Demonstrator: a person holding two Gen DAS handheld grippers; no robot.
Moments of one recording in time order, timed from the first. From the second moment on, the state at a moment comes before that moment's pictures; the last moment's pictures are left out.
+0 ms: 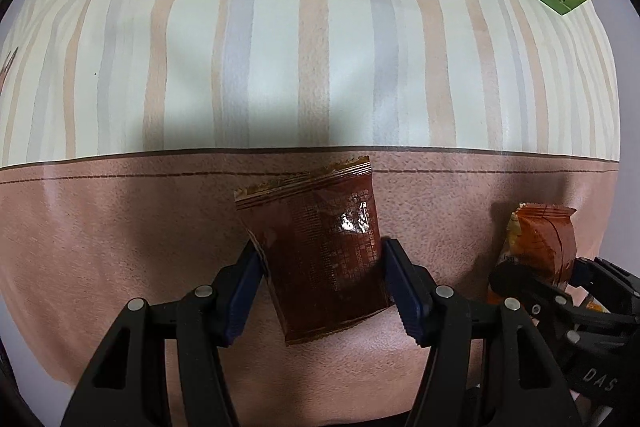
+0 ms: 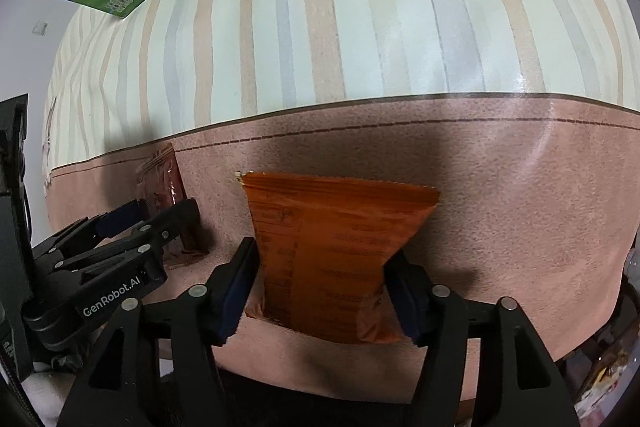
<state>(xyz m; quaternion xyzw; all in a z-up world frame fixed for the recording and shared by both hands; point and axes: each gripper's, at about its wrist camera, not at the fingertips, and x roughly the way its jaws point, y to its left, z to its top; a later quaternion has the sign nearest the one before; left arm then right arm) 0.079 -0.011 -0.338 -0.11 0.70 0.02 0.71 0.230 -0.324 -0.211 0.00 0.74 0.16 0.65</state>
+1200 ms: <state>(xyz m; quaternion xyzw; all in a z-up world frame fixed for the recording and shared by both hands) 0.361 0.044 -0.131 -0.10 0.62 -0.05 0.78 0.512 -0.252 -0.037 -0.04 0.63 0.22 0.74</state>
